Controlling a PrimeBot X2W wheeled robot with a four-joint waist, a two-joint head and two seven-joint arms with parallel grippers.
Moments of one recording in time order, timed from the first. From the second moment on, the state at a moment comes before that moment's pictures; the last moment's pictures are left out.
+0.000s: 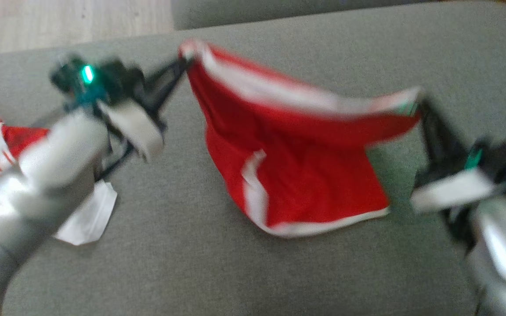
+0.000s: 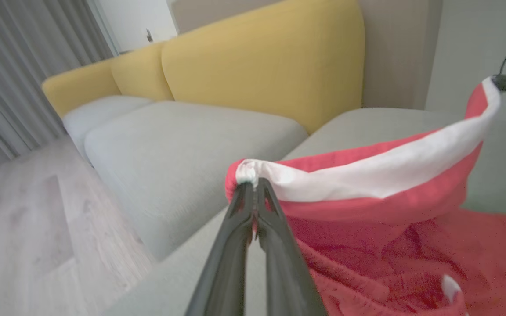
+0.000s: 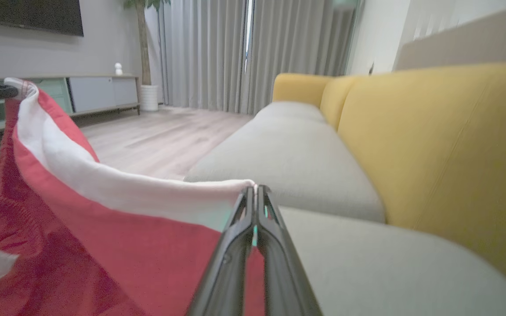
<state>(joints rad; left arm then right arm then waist) -1.07 0.46 -1.28 0.61 -0.85 -0.13 -0.25 -0.28 -0.24 0.19 0.26 0.16 0.12 -0.25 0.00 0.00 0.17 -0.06</state>
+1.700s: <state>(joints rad) -0.42 0.21 -1.28 0.28 -0.67 -0.13 -0.26 0.14 -0.43 -0.24 -0.05 0.06 0.12 -0.13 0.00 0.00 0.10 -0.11</state>
